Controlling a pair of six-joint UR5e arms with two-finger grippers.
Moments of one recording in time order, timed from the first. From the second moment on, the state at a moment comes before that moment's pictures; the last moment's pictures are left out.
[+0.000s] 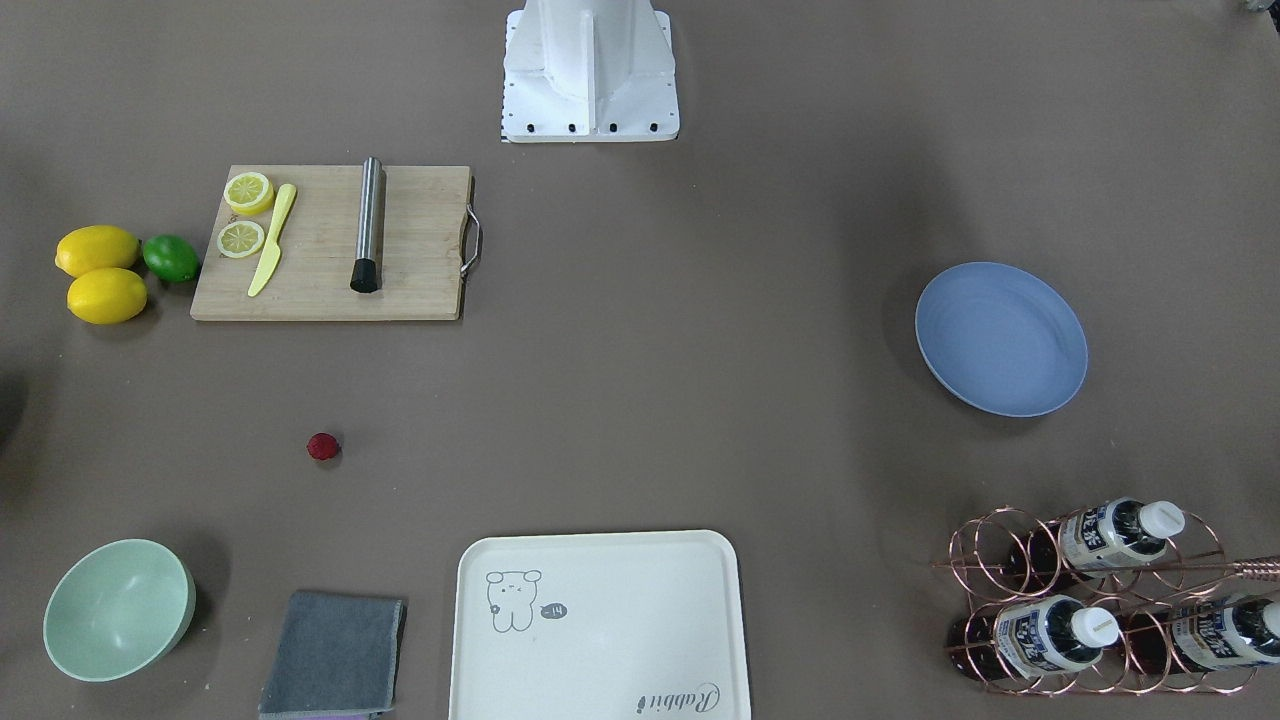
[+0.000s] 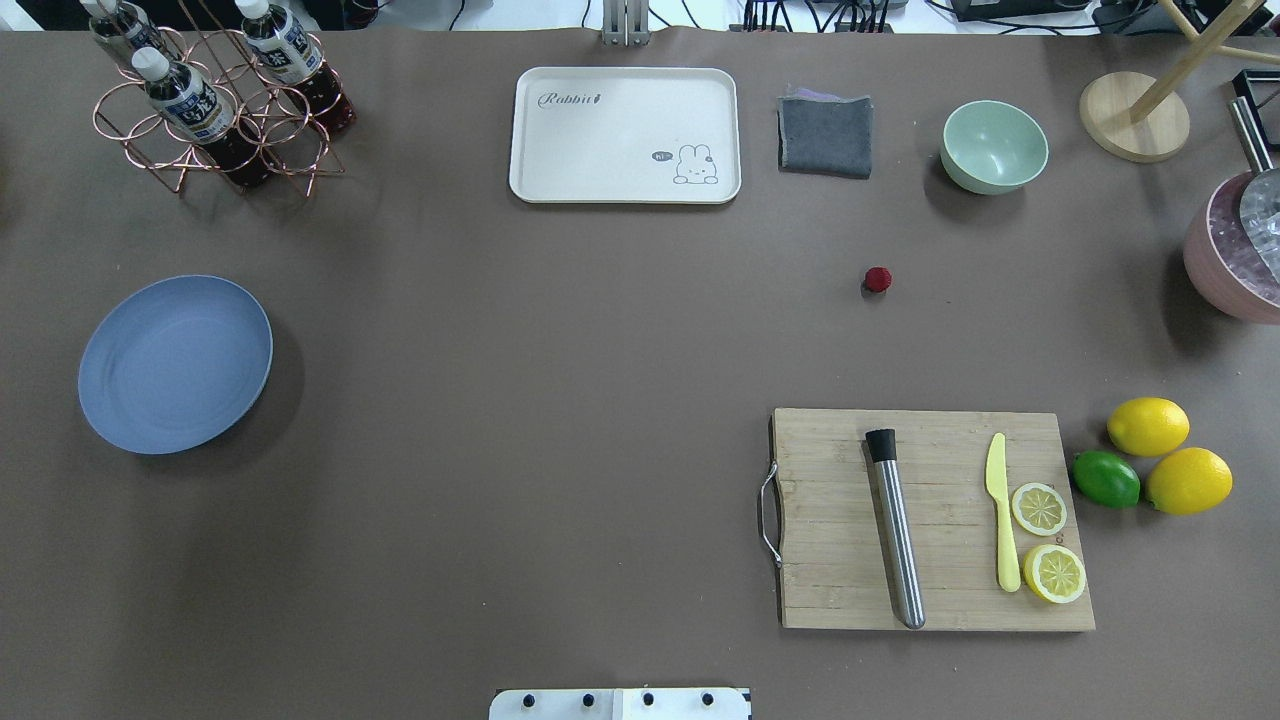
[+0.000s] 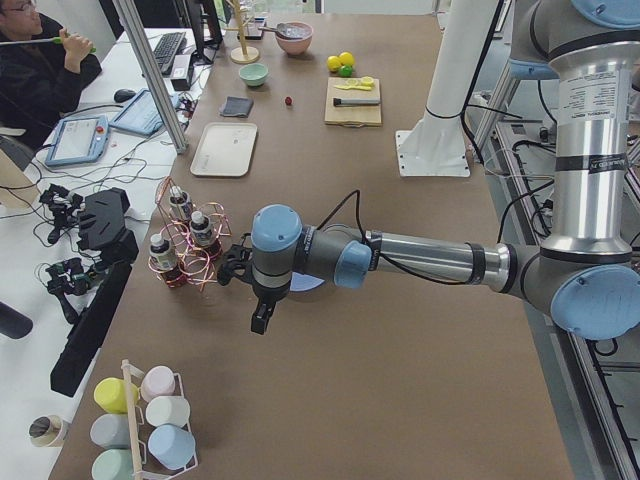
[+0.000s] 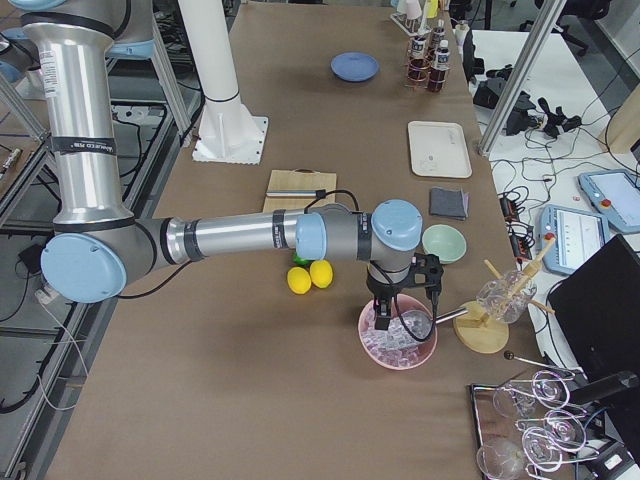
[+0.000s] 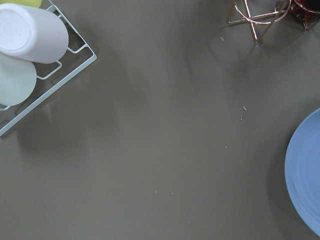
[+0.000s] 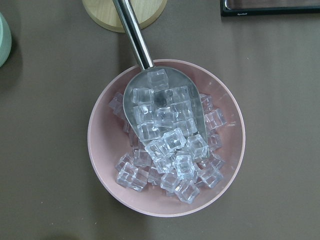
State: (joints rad) left arm -1.54 -1.51 -1.73 -1.74 -2.31 0.03; right arm 1.60 -1.50 1.66 -1.68 2.35 0.07
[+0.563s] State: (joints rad) left arm -1.54 -1.51 -1.73 -1.75 -2.33 0.03; right arm 1.59 -1.50 1.66 -1.68 2.36 0.07
